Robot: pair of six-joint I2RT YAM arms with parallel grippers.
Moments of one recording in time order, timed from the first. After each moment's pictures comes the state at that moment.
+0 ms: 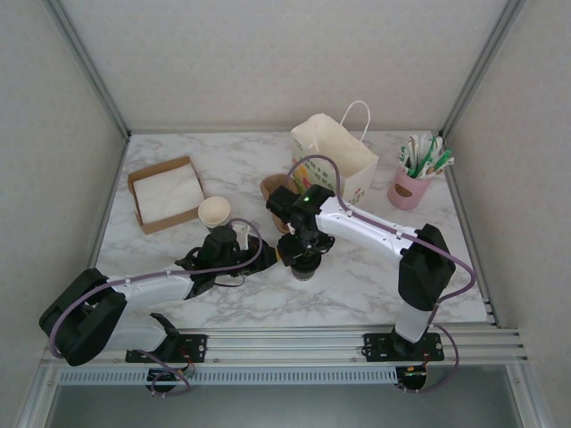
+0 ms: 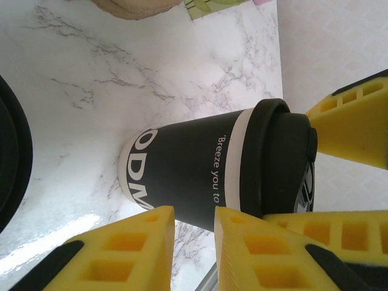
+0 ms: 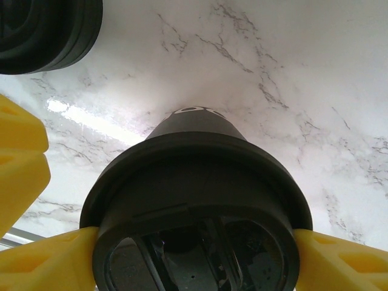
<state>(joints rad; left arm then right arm) -0.66 1.28 0.41 0.36 0.43 -1.00 0.93 1.77 1.51 -1.25 0.02 0.43</state>
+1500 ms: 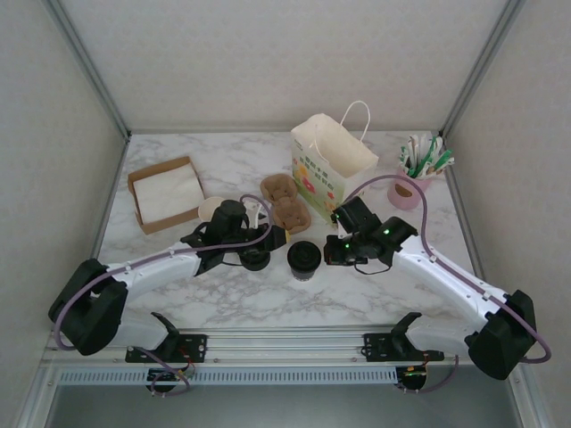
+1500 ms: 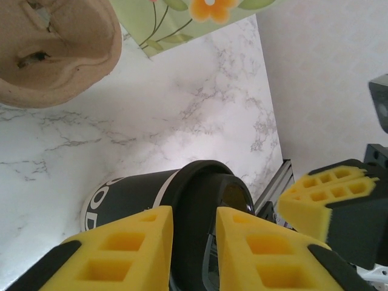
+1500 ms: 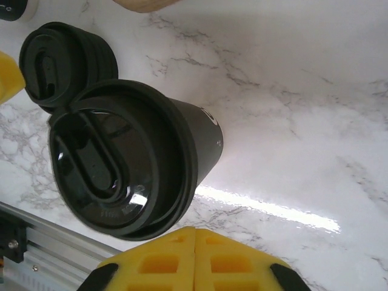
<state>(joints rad) -0.63 1.37 0.68 0.14 0.50 -0.86 0.71 1.18 0.95 -0.87 -0.19 0.63</state>
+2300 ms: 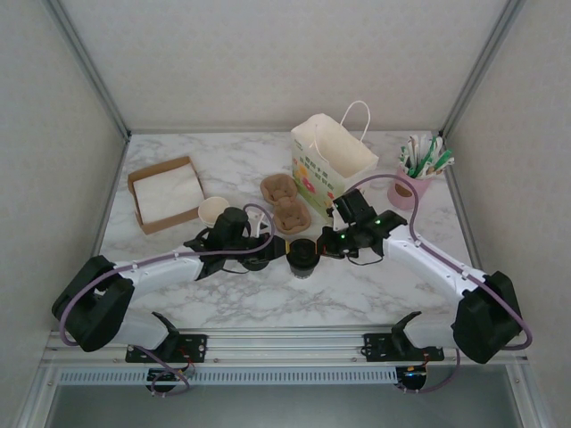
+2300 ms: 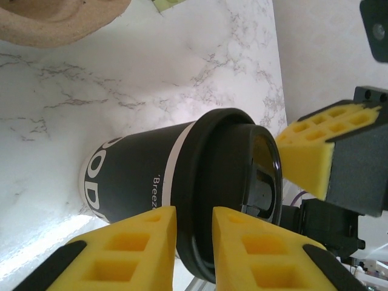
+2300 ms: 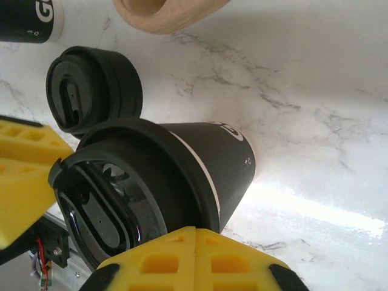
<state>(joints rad) -0.65 1.38 0.62 0.17 0.54 -0.87 0.62 1.31 0.94 -0.72 -0.34 0.62</state>
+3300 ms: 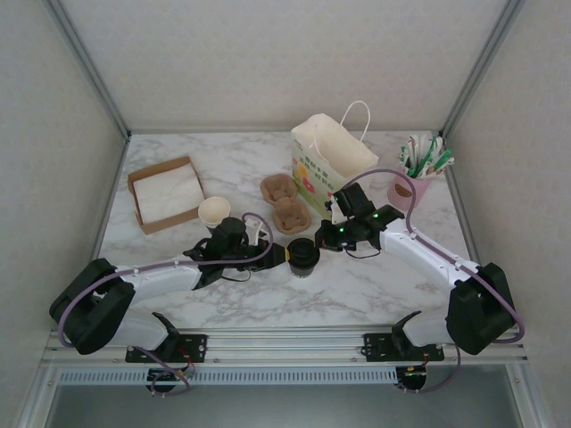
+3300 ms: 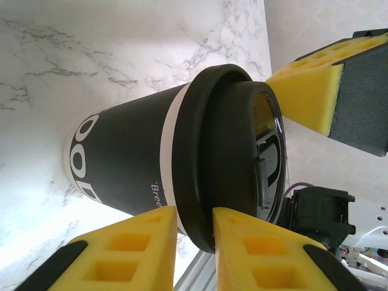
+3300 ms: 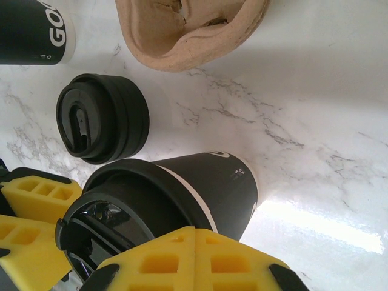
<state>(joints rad) -0.69 1.36 0.52 0.30 0.54 -0.94 0.59 1.36 0.96 -0.67 -0.37 0.58</state>
